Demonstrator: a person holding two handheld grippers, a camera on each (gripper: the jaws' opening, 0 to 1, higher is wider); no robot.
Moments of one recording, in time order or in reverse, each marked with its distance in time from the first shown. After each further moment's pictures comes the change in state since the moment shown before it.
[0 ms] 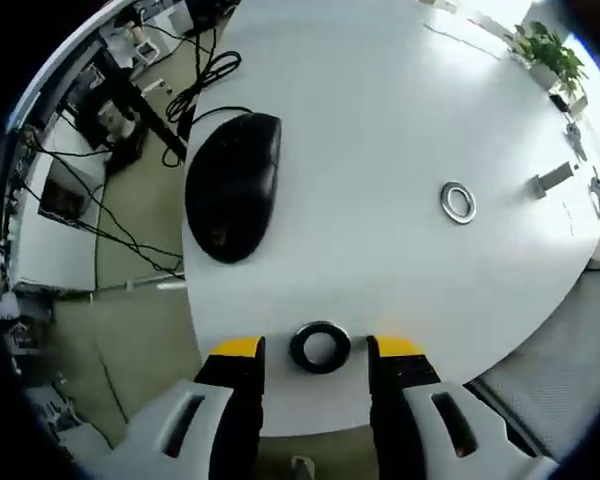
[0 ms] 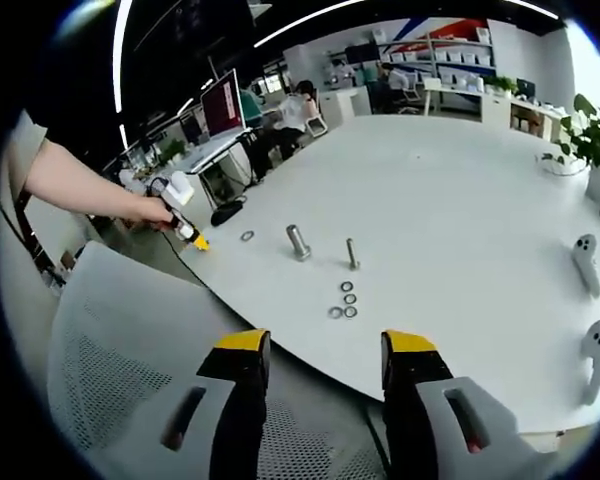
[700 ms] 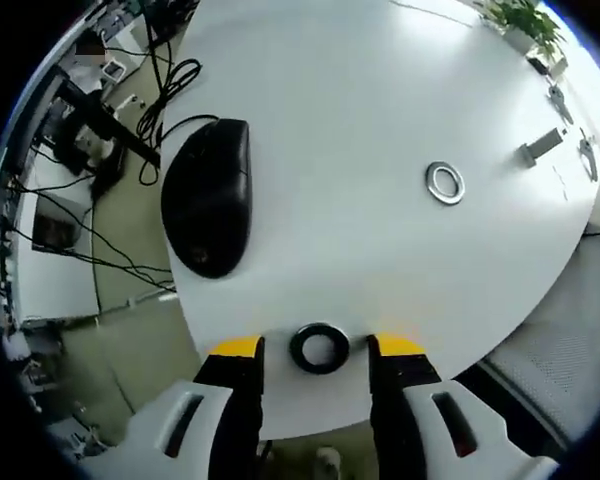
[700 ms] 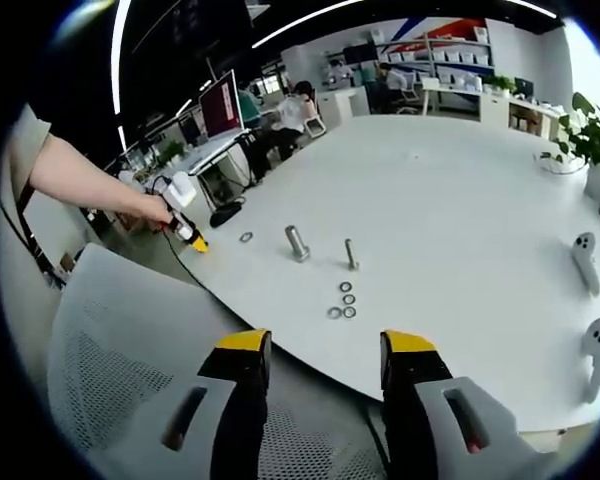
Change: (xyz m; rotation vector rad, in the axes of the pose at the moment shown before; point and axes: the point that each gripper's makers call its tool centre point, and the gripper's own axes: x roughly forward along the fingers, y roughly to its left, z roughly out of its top) left arm 0.005 0.007 0.000 0.115 0.045 -0.019; right arm -0.001 -0.001 0.001 0.010 -0.006 -0.005
